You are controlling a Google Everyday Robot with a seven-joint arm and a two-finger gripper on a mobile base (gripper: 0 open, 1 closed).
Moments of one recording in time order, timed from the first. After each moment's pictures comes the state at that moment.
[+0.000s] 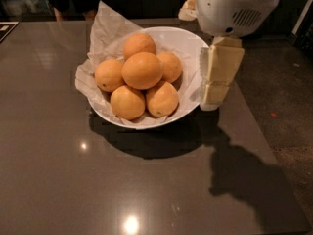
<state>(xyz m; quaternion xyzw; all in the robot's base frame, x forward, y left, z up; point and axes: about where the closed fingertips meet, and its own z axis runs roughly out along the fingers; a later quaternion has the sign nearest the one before) 0.457 -0.071 1.013 -0.74 0.64 -0.03 0.19</state>
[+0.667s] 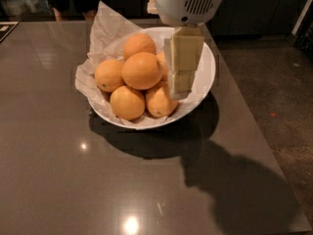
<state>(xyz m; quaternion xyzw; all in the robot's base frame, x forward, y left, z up) 0.473 -0.017 1.018 -0.77 0.61 -0.05 0.17</state>
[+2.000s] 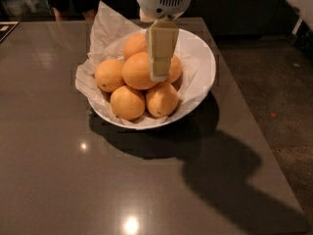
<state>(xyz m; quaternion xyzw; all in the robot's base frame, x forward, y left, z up) 0.519 0.007 1.006 -0.76 0.64 -0.05 0.15</state>
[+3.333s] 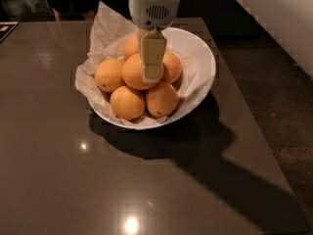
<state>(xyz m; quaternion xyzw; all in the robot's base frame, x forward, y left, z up) 0.542 0.018 0.971 -0.75 0.65 -0.03 0.11</state>
